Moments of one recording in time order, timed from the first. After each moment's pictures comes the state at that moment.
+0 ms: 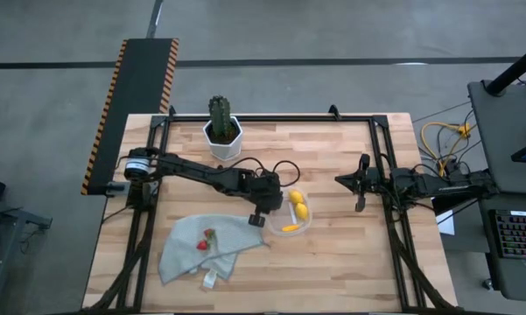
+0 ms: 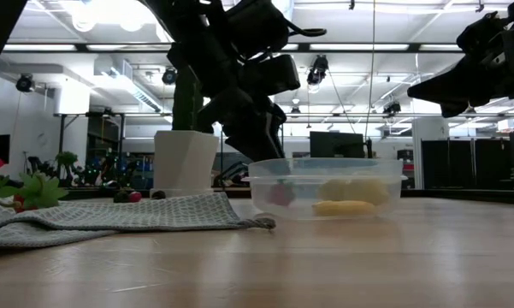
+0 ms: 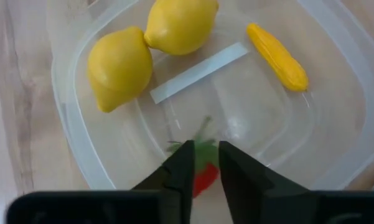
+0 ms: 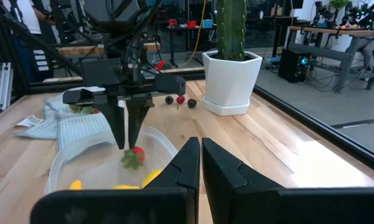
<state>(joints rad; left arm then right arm) -0.02 1.90 1.28 -0.30 0.05 0.30 0.08 0.09 0.04 -0.04 0.28 0.04</state>
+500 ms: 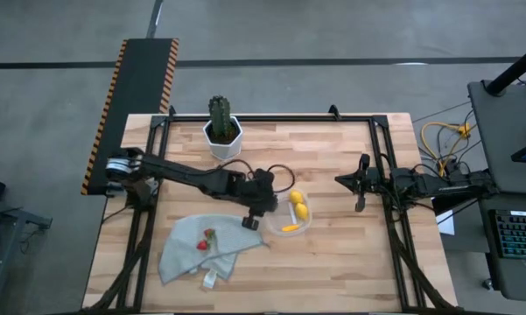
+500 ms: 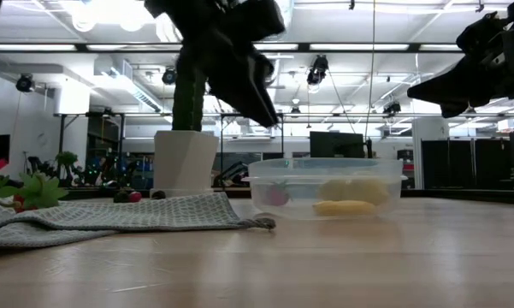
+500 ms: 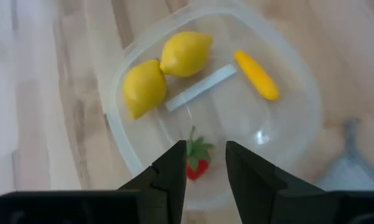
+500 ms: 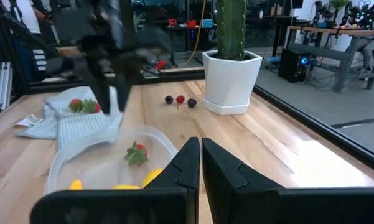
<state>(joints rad) -0.11 1.75 1.30 -0.43 -0.09 0.30 0.08 0.10 0.04 -0.04 0.28 0.04</state>
